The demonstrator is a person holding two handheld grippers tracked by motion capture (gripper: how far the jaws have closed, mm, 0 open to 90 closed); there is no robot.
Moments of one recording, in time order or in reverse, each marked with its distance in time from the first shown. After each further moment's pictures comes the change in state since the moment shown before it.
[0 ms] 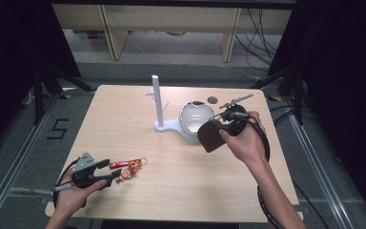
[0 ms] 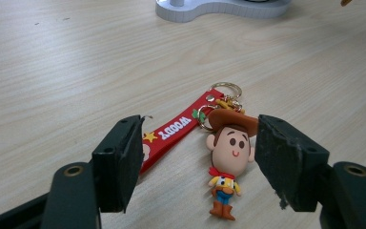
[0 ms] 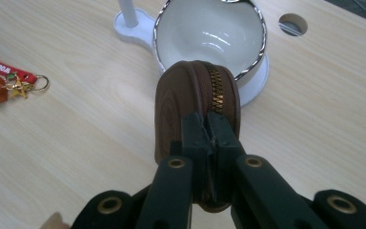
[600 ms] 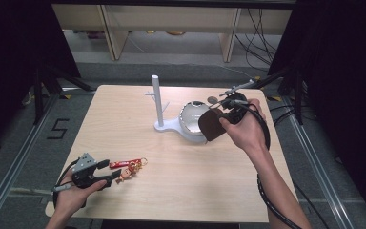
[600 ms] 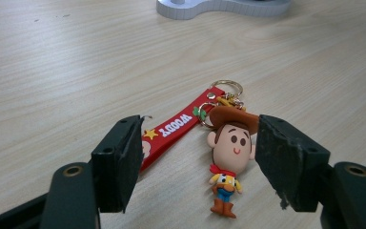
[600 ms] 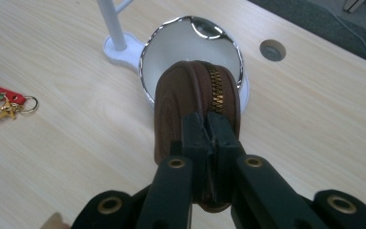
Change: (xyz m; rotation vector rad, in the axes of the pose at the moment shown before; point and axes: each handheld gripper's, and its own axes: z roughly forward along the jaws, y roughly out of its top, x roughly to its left) left arm 0.000 -0.001 0.000 -0.001 -0.003 -0.008; right arm -0.007 0.027 -0.008 -0.031 -0.029 -0.014
